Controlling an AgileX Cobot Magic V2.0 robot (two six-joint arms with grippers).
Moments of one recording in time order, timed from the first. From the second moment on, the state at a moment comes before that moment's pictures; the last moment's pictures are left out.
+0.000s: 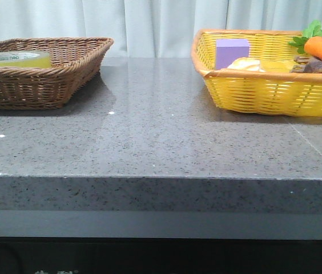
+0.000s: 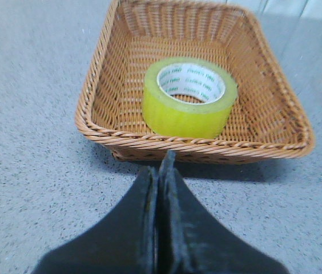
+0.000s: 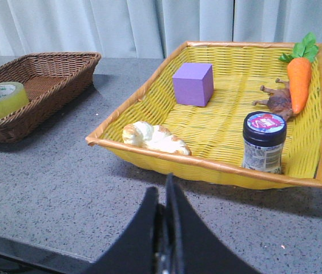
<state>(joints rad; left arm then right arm) -0.09 0.60 -0.55 -0.01 0.40 -0.09 0.22 0.12 -0.46 0.13 0.54 0.02</state>
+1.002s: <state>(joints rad) -0.09 0.06 -0.40 -0.01 0.56 -0.09 0.22 0.12 -0.46 0.13 0.54 0.02</state>
